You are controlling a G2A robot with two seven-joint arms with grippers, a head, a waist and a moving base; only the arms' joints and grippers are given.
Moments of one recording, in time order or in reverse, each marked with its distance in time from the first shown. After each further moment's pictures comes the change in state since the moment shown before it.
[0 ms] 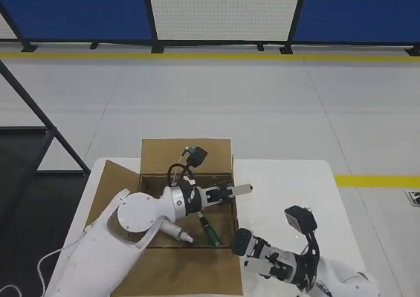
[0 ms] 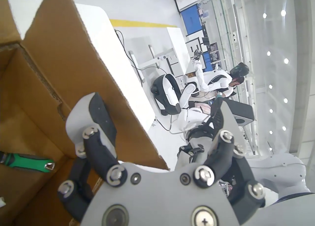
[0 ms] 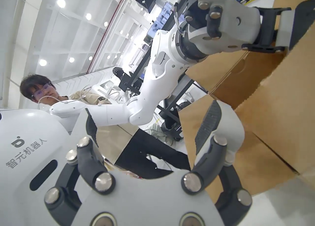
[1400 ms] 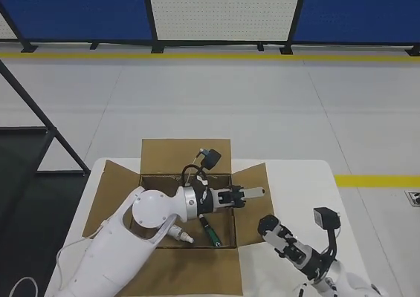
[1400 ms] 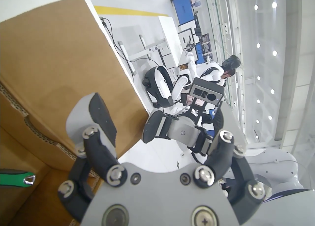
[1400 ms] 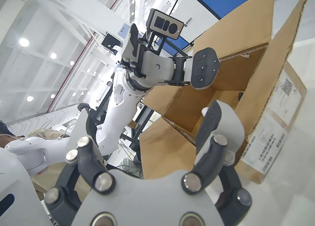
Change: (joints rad) left arm -0.026 -0.063 0.028 0.084 -0.037 -0.049 -0.043; right arm -0.072 0.065 0.064 0.041 -0.166 0.013 -0.325
